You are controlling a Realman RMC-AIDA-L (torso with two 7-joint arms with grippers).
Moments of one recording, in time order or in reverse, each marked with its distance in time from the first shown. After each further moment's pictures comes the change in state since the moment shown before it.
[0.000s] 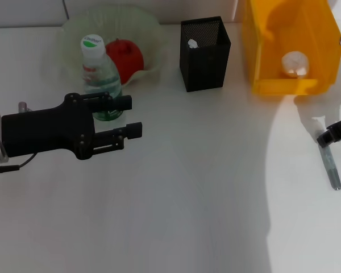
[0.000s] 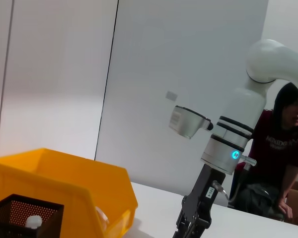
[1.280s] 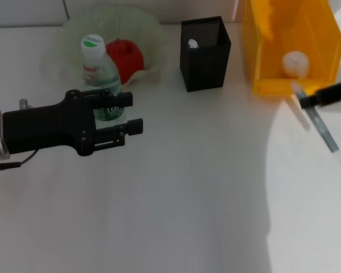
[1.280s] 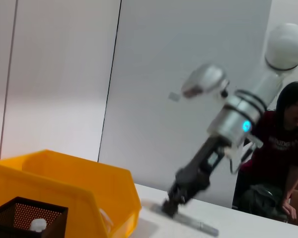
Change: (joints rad) left arm -0.008 -0.002 -0.003 0.000 0.000 -0.011 0.000; right arm -0.080 -0.008 0.111 -0.235 0.359 -0.064 -0.057
